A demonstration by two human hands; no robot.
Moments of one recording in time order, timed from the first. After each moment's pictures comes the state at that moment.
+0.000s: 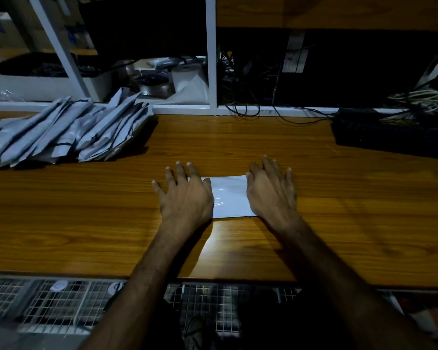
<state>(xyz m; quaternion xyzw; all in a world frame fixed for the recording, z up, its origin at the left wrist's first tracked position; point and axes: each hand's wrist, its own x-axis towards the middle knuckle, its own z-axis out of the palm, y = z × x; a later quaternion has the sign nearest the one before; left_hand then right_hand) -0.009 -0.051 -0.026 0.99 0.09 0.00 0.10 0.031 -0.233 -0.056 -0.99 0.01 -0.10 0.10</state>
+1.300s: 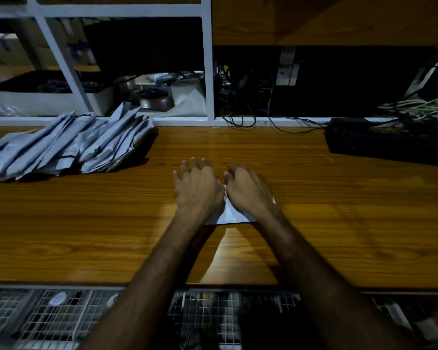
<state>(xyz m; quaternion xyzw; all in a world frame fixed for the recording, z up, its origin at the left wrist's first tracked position) 0.021 -0.073 -0.006 0.99 0.03 0.06 0.09 0.020 -0.194 -0.008 -0.96 -0.06 -0.09 0.26</state>
